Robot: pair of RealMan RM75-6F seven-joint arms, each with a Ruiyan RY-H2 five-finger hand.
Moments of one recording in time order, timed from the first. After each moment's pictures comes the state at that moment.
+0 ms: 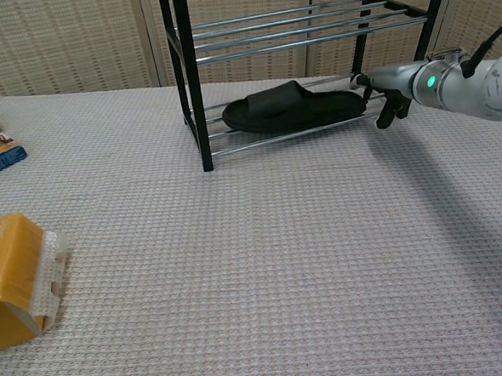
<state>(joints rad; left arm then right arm) -0.01 -1.22 -0.01 -1.55 1.42 1.45 0.04 1.04 -1.73 0.26 -0.79 -0.56 0.59 -0.54</state>
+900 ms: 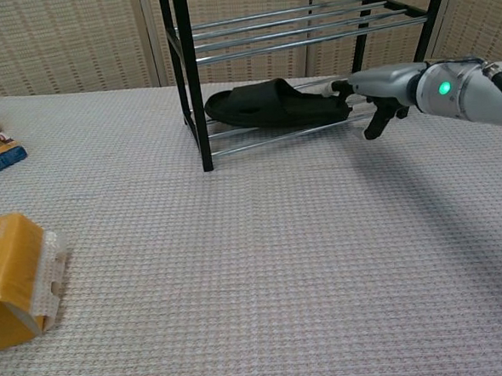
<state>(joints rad) -0.01 -1.23 -0.01 -1.53 1.42 1.44 0.02 0.96 -1.56 0.20 -1.16 -0.82 0.71 -0.43</state>
